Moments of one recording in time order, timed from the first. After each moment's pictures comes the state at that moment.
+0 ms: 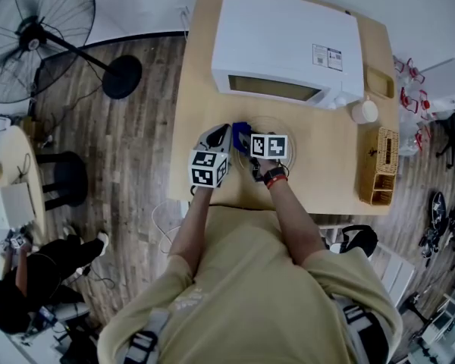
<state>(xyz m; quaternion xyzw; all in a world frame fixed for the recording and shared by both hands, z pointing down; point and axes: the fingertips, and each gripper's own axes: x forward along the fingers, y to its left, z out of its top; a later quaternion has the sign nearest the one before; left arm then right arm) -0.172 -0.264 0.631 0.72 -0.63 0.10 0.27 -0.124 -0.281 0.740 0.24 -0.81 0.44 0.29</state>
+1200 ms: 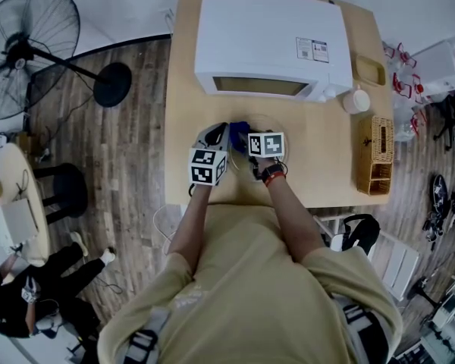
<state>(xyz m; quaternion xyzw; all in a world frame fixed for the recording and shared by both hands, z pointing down) -0.148 -0.285 0.646 0.74 -0.61 0.12 0.27 -0.093 -0.296 0.754 0.26 -0.81 0.42 0.32</state>
